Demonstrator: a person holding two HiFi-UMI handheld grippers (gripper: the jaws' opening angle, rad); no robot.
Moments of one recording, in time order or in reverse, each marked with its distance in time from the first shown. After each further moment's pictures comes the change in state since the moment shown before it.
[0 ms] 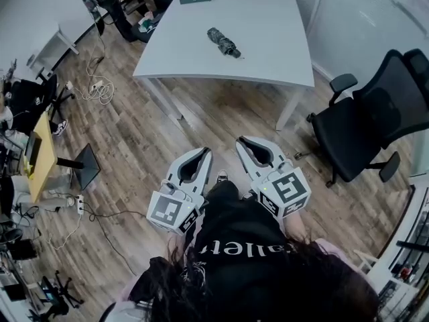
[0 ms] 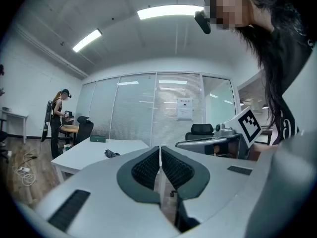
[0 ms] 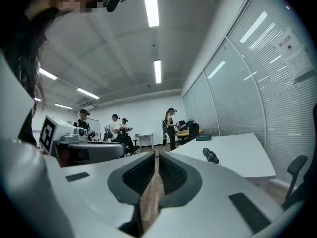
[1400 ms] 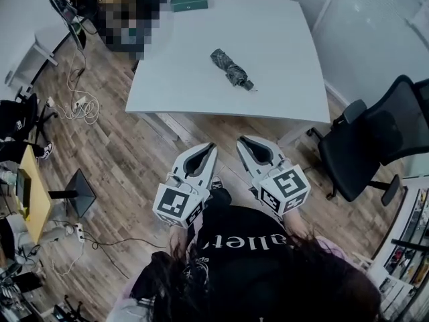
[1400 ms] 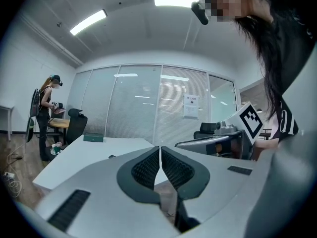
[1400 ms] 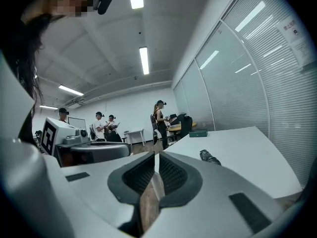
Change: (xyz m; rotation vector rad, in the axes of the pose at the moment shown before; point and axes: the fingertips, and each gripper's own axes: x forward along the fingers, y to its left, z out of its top) left arm 0.151 0.211 0.014 -0.025 0.051 -0.107; right arm 0.224 -0.108 0.026 0.071 0.075 -0.093
